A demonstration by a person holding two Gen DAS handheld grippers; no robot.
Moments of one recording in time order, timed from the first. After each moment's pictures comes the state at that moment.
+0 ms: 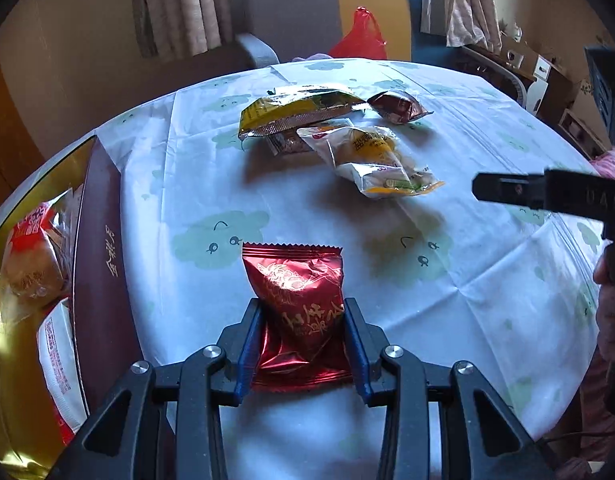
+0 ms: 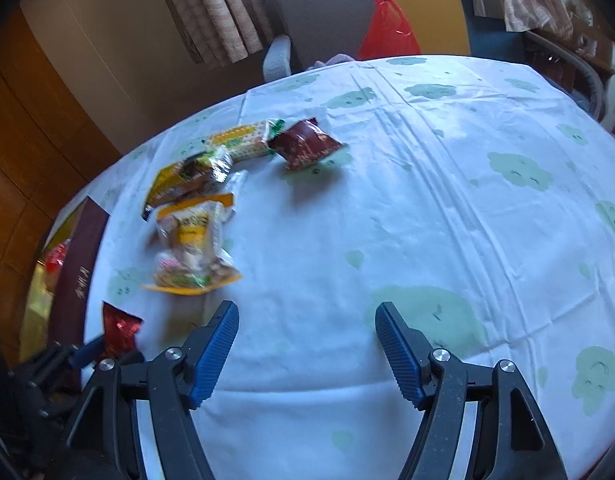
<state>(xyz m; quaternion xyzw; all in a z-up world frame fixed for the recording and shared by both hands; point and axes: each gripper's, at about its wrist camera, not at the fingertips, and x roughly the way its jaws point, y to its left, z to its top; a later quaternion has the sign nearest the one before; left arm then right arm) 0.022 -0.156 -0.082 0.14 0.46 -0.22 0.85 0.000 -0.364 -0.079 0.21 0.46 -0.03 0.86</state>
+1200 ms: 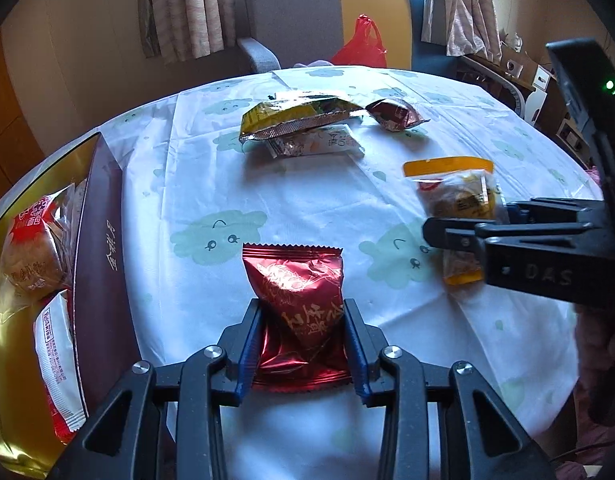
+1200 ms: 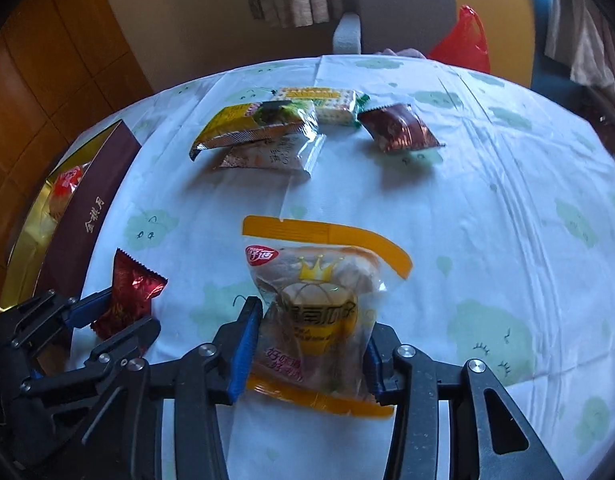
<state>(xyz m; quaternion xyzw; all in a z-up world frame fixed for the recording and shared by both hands) 0.015 -0.159 -0.077 0.13 0.45 -0.23 0.86 0.014 -0.315 -0.084 0.11 0.50 0.03 0.86</state>
